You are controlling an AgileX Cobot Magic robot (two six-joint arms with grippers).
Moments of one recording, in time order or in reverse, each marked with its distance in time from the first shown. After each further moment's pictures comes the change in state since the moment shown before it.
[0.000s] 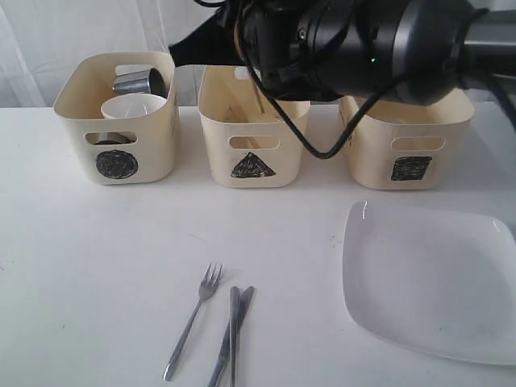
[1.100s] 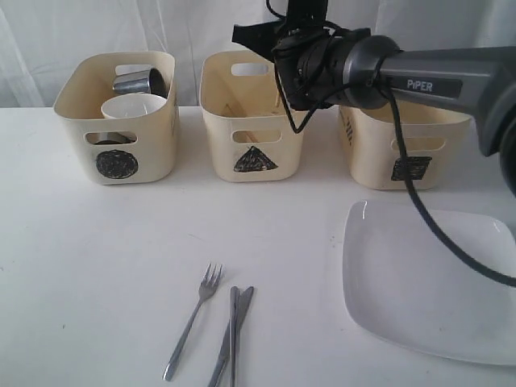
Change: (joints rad) left arm 0.000 0.000 0.000 0.000 0.000 0.000; right arm -0.195 0.324 -0.243 -0.251 0.044 0.638
